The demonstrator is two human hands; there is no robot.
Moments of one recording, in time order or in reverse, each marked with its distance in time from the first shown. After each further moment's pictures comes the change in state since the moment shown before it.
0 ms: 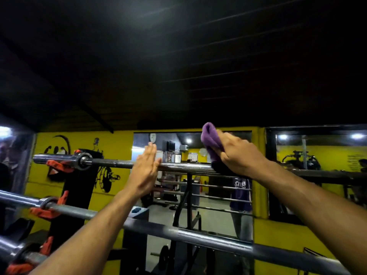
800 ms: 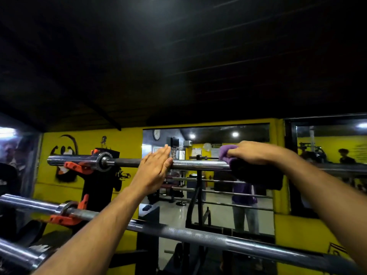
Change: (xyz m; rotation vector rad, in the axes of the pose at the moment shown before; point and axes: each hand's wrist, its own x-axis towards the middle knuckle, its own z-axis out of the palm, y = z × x) left_hand 0.023 -0.114 -0.019 0.154 -0.098 0.126; right_hand 0.067 -0.050 0.055 0.159 -0.415 0.202
